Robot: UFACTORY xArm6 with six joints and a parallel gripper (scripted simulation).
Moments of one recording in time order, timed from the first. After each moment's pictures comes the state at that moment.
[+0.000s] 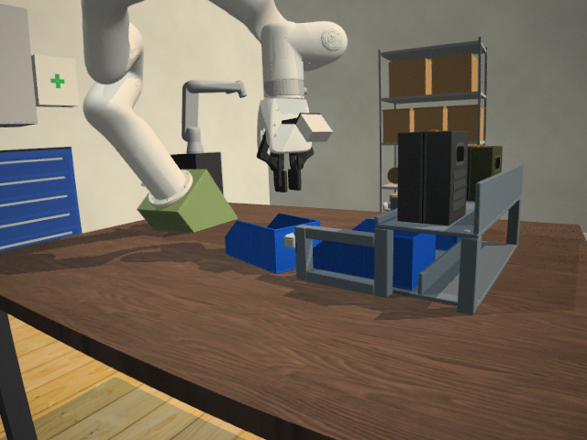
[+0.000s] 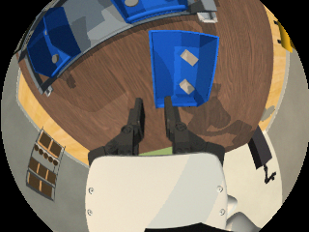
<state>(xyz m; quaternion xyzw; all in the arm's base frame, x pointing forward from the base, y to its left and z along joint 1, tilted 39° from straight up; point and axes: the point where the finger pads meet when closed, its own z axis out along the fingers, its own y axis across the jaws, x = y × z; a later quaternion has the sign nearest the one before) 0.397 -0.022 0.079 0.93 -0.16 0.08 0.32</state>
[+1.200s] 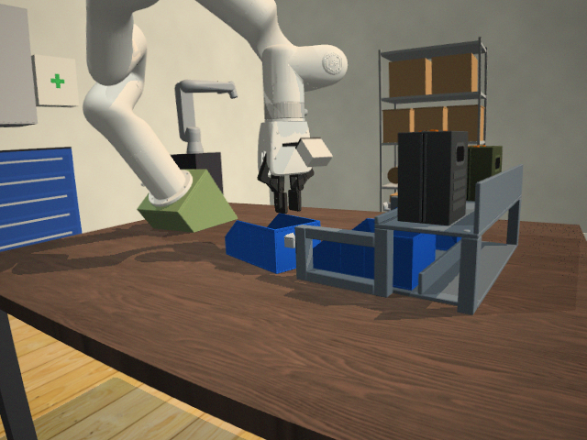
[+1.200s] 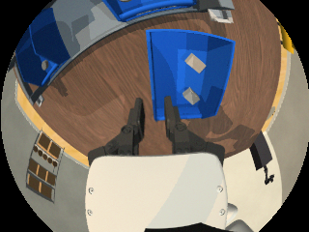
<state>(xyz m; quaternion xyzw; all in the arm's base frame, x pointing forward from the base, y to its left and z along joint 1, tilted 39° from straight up) 0.397 -0.047 0.047 0.93 -0.16 0.07 0.32</state>
